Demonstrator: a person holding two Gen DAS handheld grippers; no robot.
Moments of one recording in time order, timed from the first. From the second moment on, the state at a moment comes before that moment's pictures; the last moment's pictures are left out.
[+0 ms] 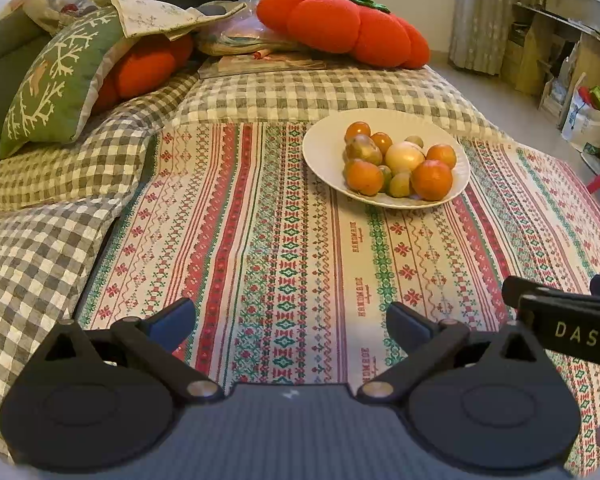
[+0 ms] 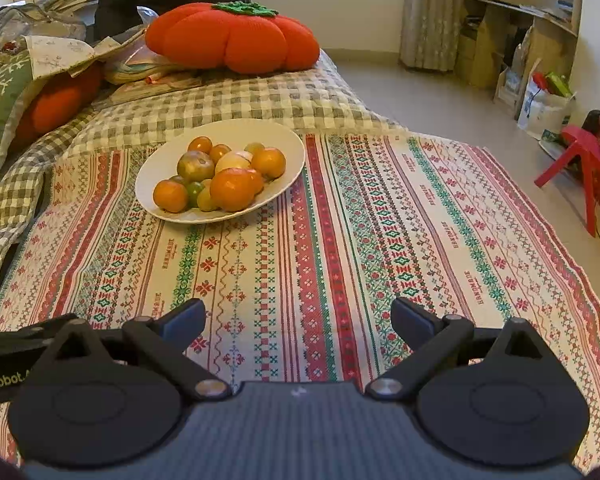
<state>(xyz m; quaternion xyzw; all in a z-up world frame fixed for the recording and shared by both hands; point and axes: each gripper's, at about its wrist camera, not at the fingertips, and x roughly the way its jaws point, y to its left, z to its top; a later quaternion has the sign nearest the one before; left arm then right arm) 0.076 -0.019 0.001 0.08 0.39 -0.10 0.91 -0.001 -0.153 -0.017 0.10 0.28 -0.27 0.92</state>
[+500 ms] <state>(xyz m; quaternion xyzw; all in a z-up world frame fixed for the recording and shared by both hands) 0.078 -0.019 -0.003 0.08 0.39 -0.10 0.91 0.001 -0.151 -0.019 0.09 0.28 -0.27 0.92</state>
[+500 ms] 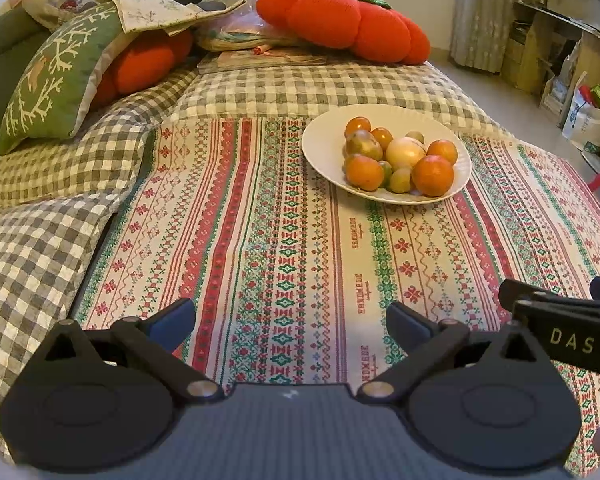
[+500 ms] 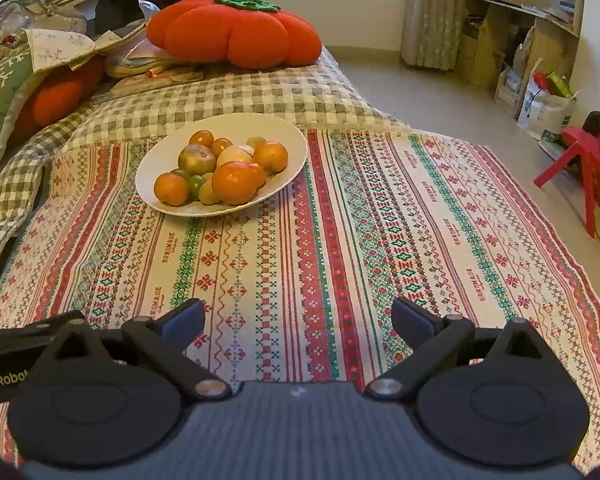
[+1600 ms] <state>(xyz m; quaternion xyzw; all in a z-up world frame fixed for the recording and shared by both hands) 0.080 -0.018 -0.006 0.08 0.40 -0.10 0.91 0.000 -0.152 -0.020 0.10 0.29 -0.27 0.92</state>
